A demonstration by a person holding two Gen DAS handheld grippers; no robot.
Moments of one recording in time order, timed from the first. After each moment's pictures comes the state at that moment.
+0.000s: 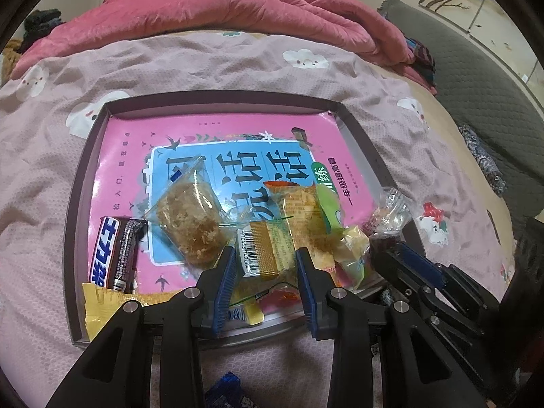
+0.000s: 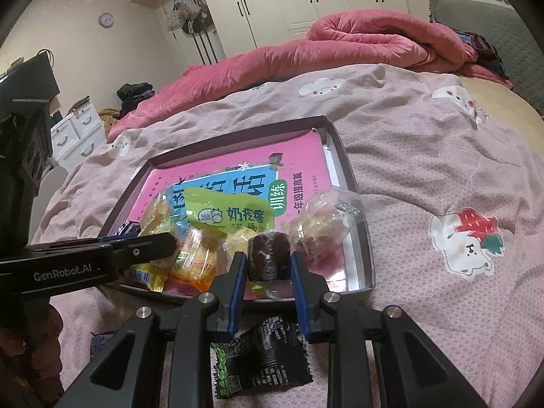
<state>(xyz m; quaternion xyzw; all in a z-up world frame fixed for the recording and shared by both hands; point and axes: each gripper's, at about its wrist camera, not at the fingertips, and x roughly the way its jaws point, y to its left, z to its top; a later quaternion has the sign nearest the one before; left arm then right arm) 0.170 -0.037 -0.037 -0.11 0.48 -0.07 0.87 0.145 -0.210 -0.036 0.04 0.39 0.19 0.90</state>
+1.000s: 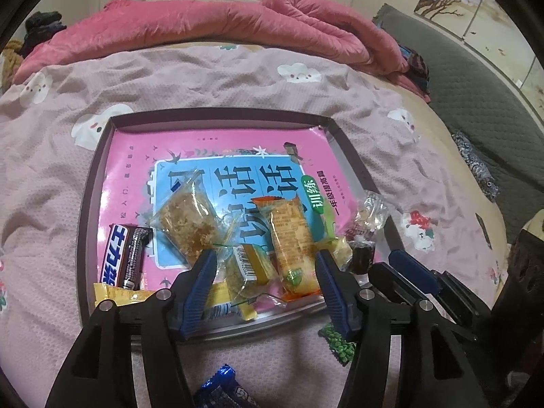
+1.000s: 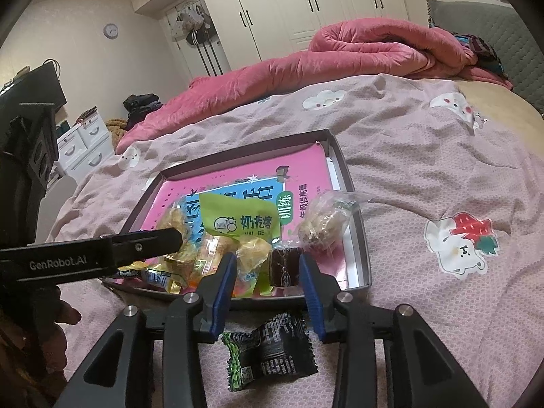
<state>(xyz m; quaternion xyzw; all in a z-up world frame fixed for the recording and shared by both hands) 0.160 -0.032 -0.016 -0.12 0.47 -0.07 0.87 0.133 -0.216 -0.024 0.05 0.37 0.20 0.91</state>
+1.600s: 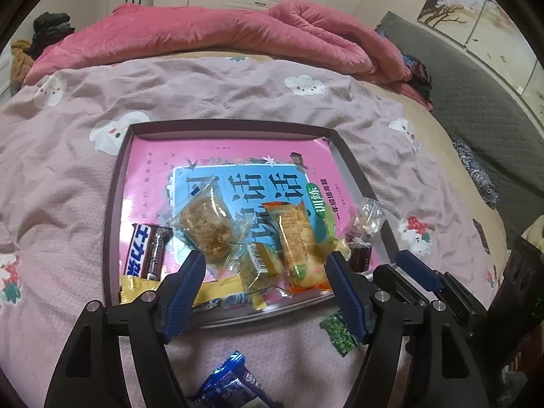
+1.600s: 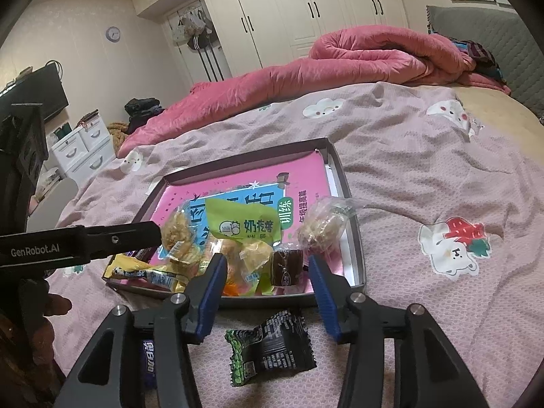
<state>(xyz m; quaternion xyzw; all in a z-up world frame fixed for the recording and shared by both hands) 0.145 -0.021 0.001 -0.12 0.46 -0.06 0.88 0.125 -0.219 -0.016 0.05 0.35 0.20 0.91</state>
